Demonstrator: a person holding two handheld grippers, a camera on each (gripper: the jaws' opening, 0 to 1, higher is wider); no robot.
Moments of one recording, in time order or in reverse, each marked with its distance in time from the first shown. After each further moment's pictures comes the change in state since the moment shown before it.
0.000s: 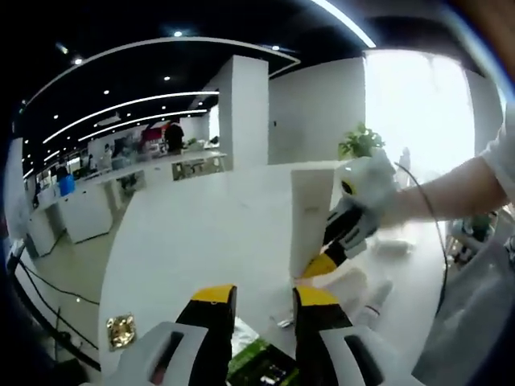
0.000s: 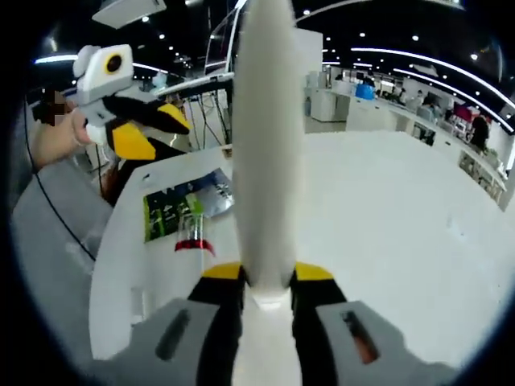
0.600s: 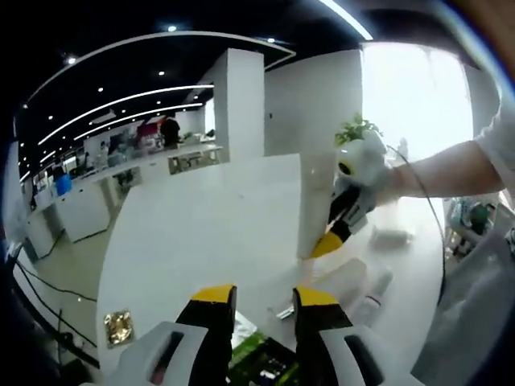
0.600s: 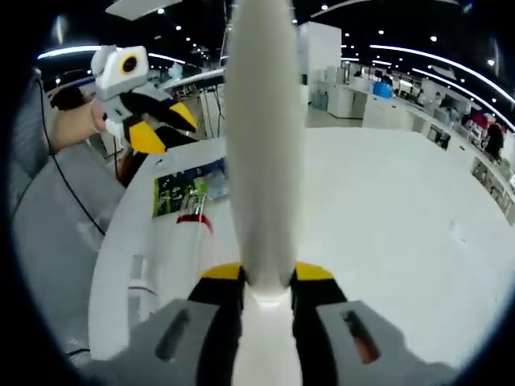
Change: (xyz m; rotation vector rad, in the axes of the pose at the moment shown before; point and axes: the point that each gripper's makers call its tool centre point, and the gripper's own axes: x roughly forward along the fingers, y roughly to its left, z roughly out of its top) left arm 0.005 -0.001 -0.012 0.020 0.049 -0.001; right arm -0.017 -0.013 -0.015 -0.044 0.025 0.074
